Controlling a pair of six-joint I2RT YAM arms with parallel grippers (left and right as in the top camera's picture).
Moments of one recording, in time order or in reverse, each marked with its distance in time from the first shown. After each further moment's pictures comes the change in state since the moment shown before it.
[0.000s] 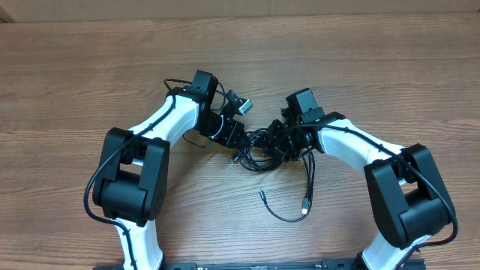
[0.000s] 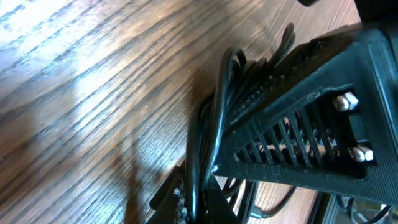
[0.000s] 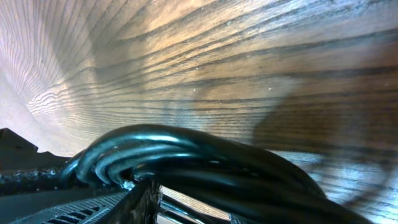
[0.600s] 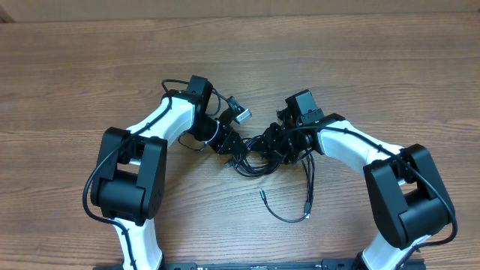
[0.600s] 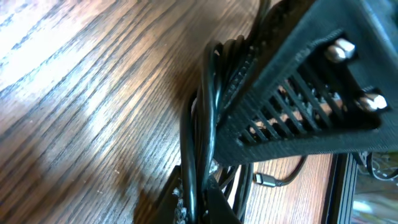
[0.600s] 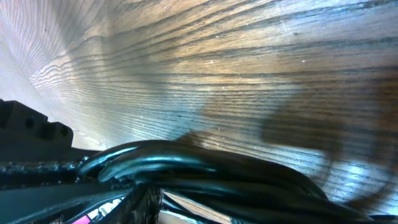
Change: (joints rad) left arm 0.026 0.000 -0.034 -0.068 0.048 0.288; right arm 0.004 0.000 -0.012 0.008 -0.072 -0.064
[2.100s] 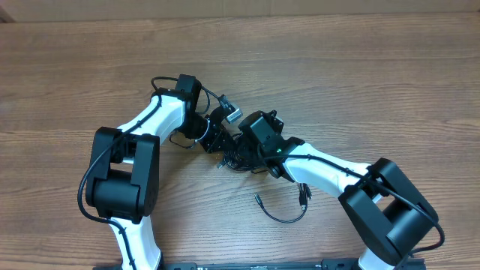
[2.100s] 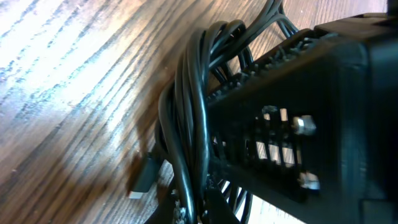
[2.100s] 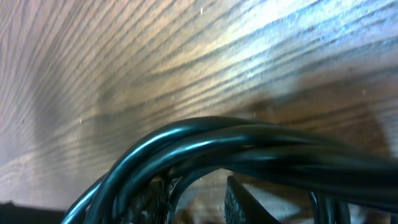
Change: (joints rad) left arm 0.057 0.001 0.002 -0.026 -0.043 0.127; right arm 0.315 -0.005 -0.030 0.245 0.690 0.373
